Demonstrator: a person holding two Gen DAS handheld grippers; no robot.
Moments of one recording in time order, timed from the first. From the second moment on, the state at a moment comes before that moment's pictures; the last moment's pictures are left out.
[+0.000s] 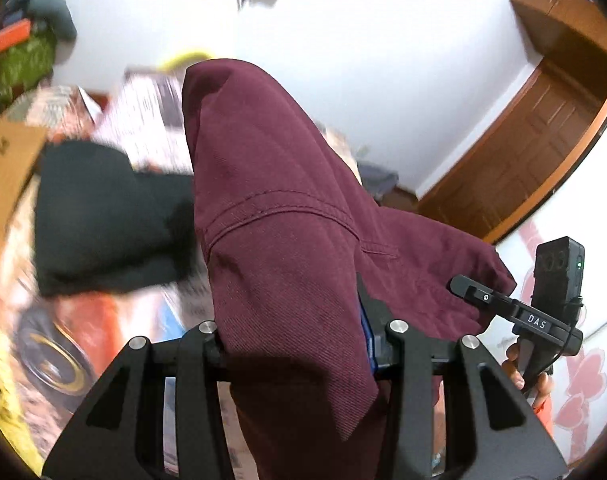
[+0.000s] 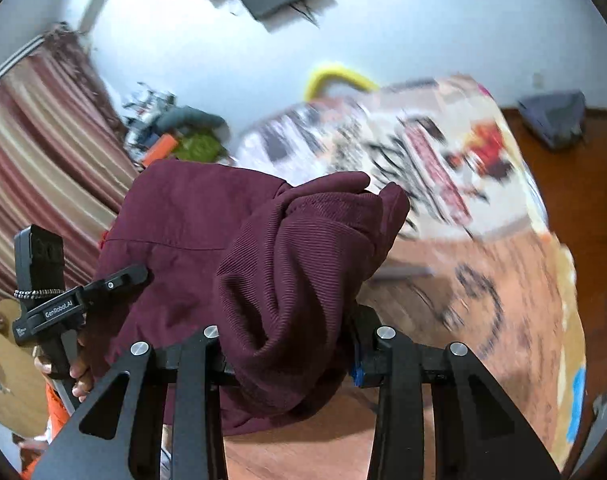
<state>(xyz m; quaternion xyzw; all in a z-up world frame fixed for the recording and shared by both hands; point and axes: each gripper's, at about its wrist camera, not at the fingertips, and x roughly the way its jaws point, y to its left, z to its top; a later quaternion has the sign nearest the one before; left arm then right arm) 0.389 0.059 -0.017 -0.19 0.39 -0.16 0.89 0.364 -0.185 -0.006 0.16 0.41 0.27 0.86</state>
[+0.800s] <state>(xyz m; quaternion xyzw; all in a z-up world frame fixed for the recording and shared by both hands) 0.553 0.278 -0.165 -0.21 0.49 -0.06 0.84 0.502 0.024 -0.104 0.12 0.45 0.28 0.84</state>
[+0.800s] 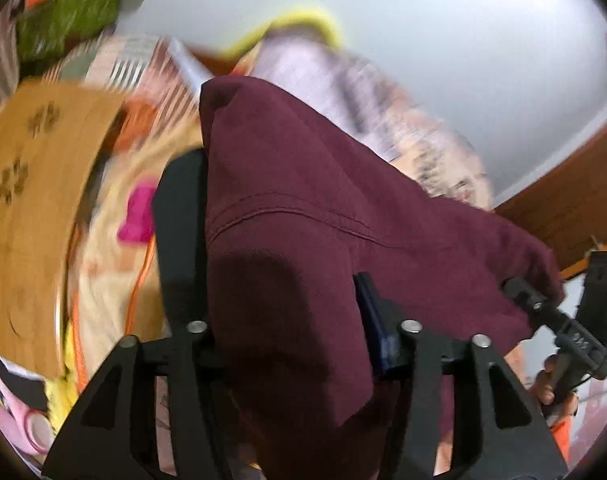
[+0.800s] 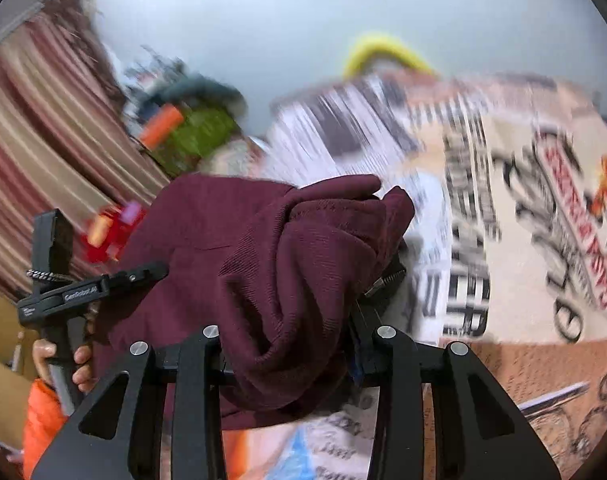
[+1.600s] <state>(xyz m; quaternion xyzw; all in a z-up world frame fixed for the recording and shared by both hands) 0.398 0.248 -0.109 -0.14 0.42 0.07 0.89 0.394 -0.035 -0.071 0.03 0.43 0.23 0.87</state>
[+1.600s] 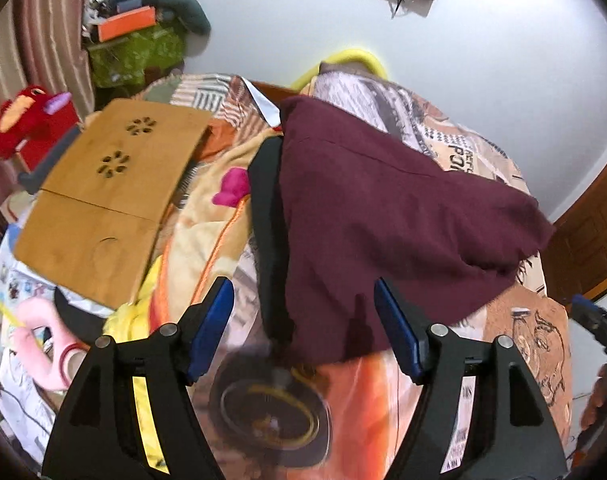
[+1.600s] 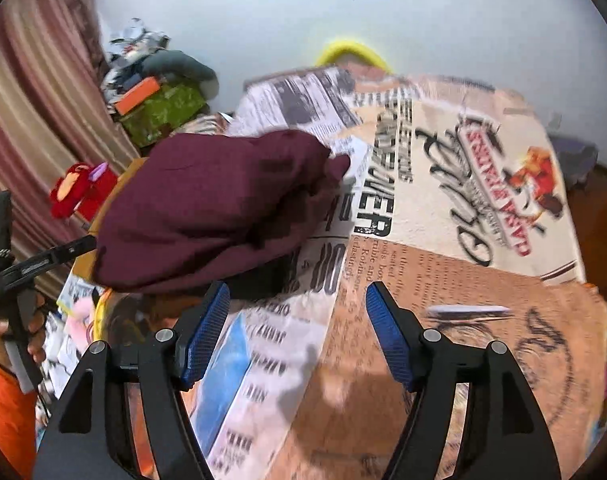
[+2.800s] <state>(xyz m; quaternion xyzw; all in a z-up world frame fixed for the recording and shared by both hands) 0.092 0.096 0.069 -0.02 0.02 0.09 1.00 0.130 -0.030 0.092 0.02 0.05 0.25 0.97</state>
